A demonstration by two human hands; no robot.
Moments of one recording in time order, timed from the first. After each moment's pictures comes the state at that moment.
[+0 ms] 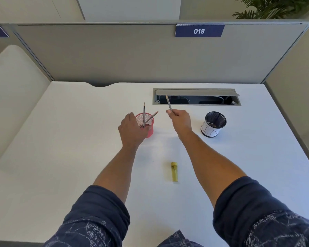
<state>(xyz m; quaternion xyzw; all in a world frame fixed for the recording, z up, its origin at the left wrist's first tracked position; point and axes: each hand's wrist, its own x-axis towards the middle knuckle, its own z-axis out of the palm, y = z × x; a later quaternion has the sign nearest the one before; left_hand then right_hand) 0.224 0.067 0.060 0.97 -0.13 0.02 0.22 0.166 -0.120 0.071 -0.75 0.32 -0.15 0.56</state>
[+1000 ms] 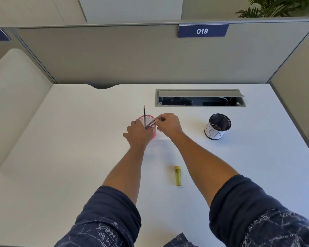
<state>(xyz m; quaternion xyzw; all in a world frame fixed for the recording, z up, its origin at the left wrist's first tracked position) 0.222 0.042 0.068 0.98 -0.05 -0.06 0.18 0.196 -0.086 0.072 -0.84 0.25 -0.06 0.47</state>
